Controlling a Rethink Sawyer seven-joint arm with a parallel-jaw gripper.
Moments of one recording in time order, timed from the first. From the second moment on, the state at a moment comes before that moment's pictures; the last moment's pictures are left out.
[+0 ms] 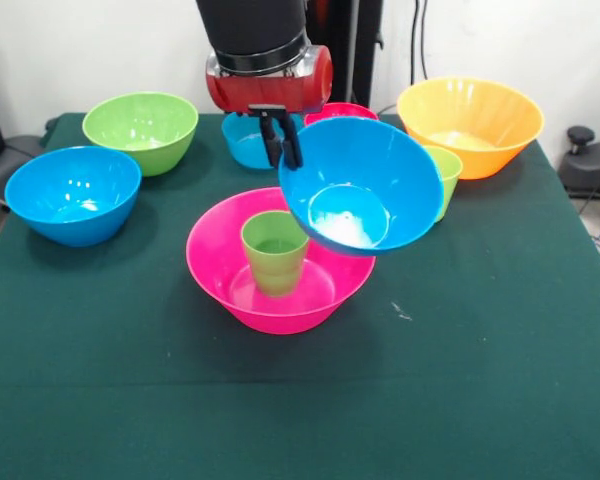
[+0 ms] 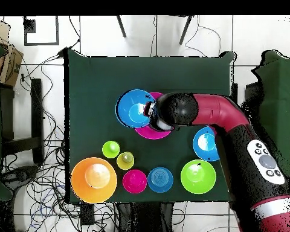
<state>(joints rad) -0.74 -0.68 0.62 1.63 -0.38 0.85 2.05</state>
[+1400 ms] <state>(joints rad) -0.80 -0.63 0.70 1.43 -0.40 1.07 1.90</state>
